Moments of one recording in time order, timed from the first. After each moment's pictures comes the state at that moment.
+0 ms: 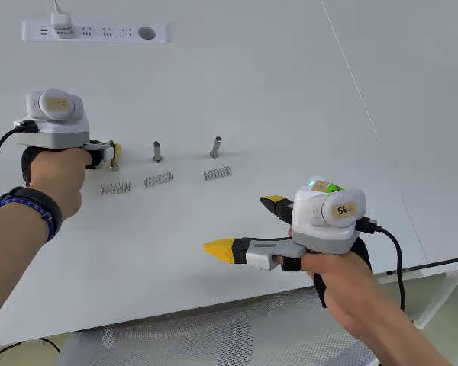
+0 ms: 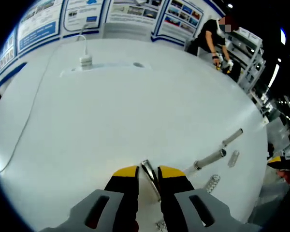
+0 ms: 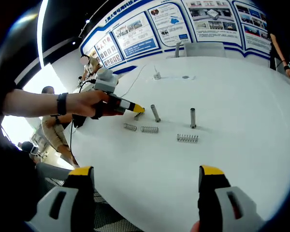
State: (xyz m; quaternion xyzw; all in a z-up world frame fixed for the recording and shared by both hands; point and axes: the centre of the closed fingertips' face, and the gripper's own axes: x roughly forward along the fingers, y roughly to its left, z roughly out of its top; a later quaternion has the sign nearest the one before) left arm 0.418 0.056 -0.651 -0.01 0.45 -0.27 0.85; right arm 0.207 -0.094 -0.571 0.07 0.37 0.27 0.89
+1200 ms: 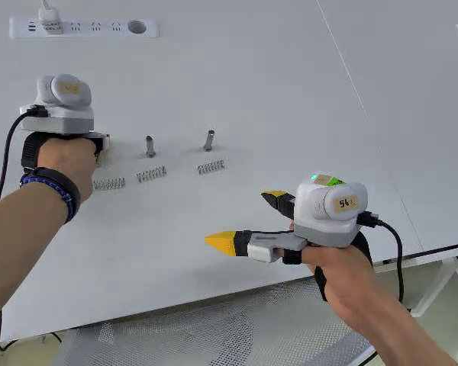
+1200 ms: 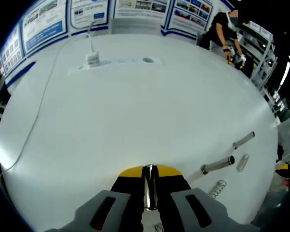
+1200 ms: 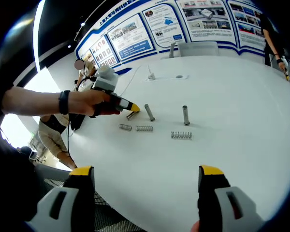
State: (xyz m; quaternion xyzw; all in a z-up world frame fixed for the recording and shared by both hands) left arm 0.424 0.062 -0.655 0.02 0.47 -0.21 0.86; right arm 0.202 -0.107 -0.572 0.09 0.37 0.24 0.89
